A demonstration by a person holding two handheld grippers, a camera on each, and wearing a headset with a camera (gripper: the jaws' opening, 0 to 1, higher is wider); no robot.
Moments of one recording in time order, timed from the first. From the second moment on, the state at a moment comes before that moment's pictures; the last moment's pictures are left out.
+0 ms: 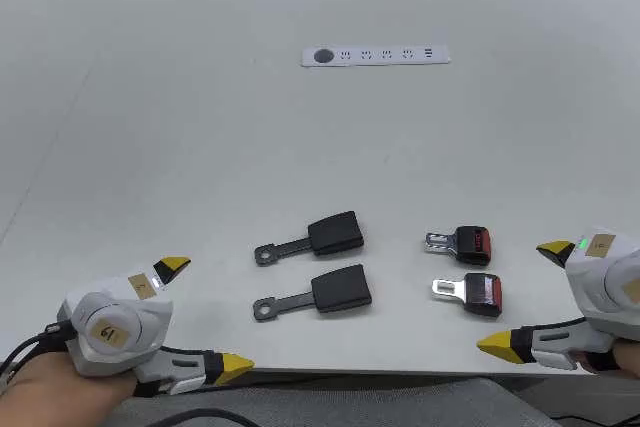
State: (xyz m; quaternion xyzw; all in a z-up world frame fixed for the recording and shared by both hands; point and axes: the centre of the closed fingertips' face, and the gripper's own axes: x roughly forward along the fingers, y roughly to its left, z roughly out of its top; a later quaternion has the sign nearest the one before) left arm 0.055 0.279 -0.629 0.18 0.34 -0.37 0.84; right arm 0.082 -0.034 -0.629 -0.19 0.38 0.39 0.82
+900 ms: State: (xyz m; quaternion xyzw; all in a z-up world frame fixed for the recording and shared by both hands) left arm 0.057 0.284 -0.633 0.18 0.34 -0.37 0.84; right arm 0.084 -0.037 -0.626 -0.19 0.38 0.38 0.82
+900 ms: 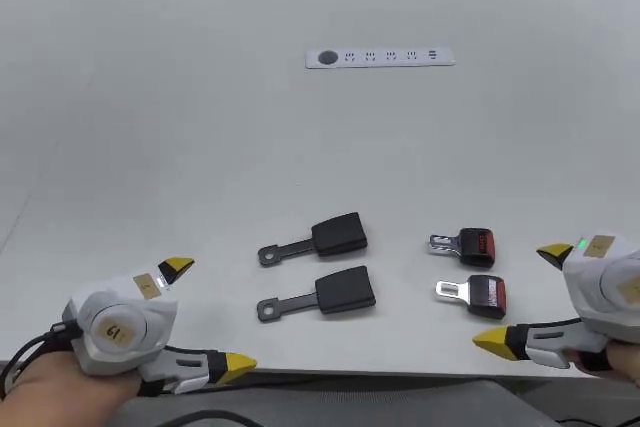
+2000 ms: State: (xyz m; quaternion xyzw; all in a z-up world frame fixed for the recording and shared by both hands) left arm 0.056 0.283 -0.627 0.19 0.34 -0.37 0.84; right arm 0.083 -0.037 -0.624 -0.19 0.38 0.39 0.82
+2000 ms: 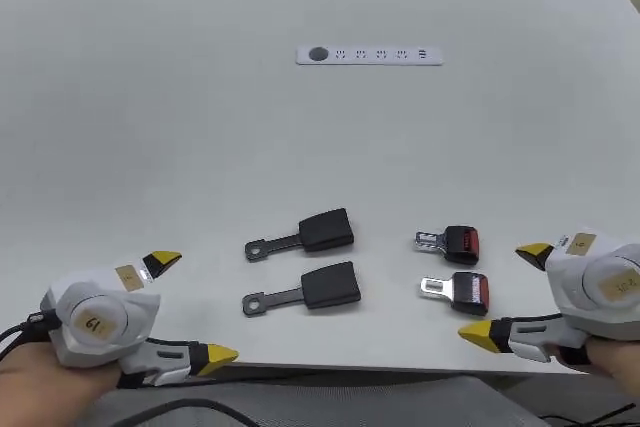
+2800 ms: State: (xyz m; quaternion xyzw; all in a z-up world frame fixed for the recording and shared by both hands) left arm 0.065 0.276 -0.613 0.22 0.35 -0.39 0.82; right arm 0.085 -0.038 -0.625 -0.21 0.37 0.40 0.81
